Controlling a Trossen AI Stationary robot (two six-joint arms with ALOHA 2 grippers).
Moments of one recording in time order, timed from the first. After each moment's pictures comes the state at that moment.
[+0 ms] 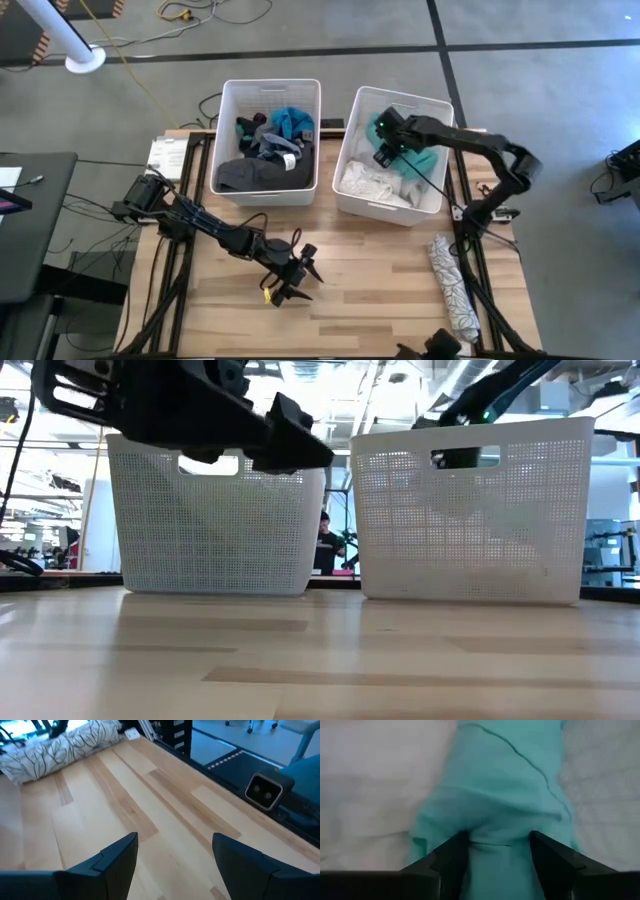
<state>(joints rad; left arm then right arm) -0.33 1.72 0.83 0.49 0.16 0.22 -0.70 1.56 1.10 -0.68 0.34 -0.02</state>
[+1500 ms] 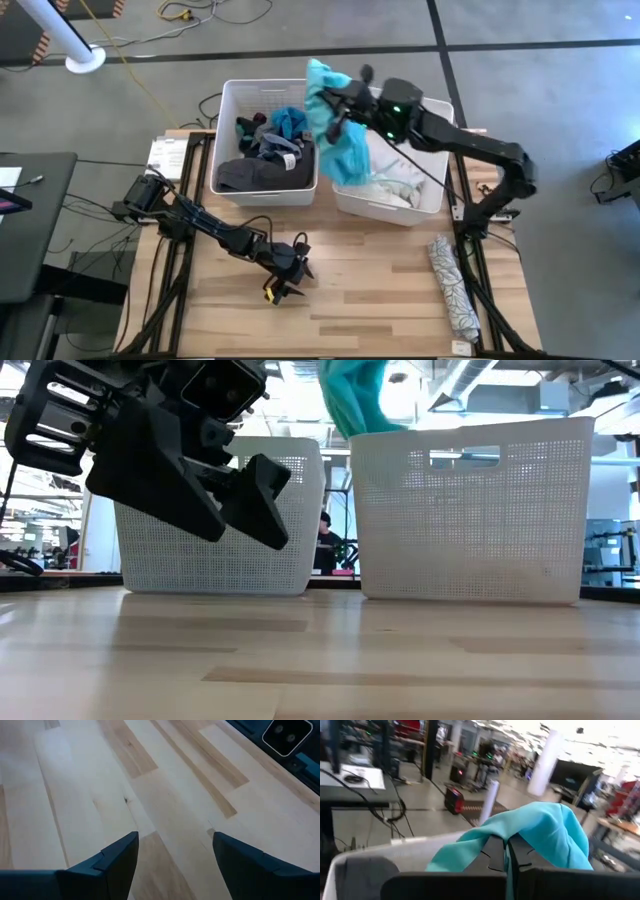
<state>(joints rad) -0.33 1.72 0.83 0.25 0.11 0.14 -0.28 1.53 1.63 -0.07 0.28 -0.25</state>
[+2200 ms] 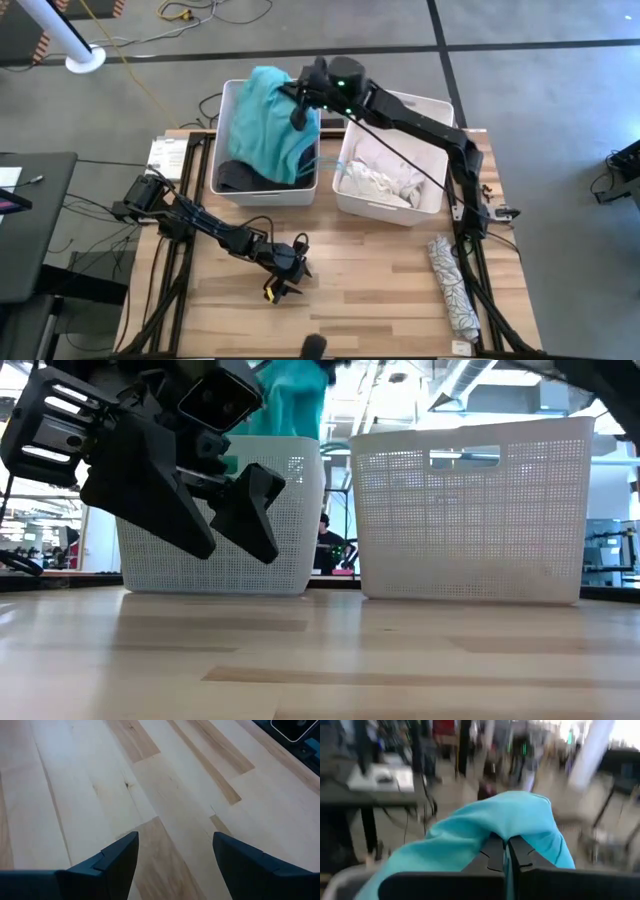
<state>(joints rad) -0.33 1.72 0.83 0.20 0.10 0.13 -0.39 1.99 2.17 -0.19 -0.03 -0.17</state>
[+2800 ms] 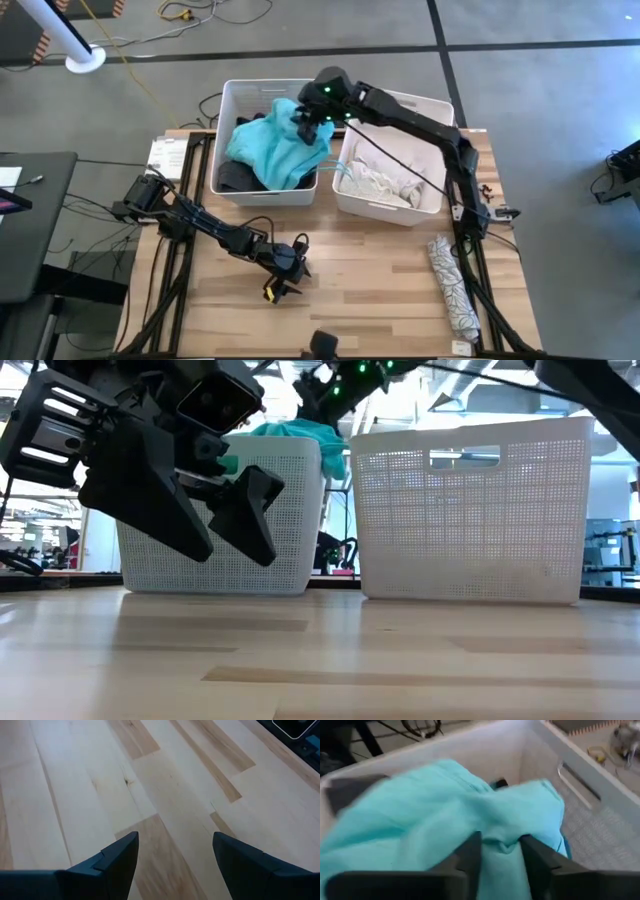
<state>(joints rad) -0.33 1.72 0.83 0.19 0.10 0.13 -0.46 2.07 2.17 -0.61 -0.10 -0.04</state>
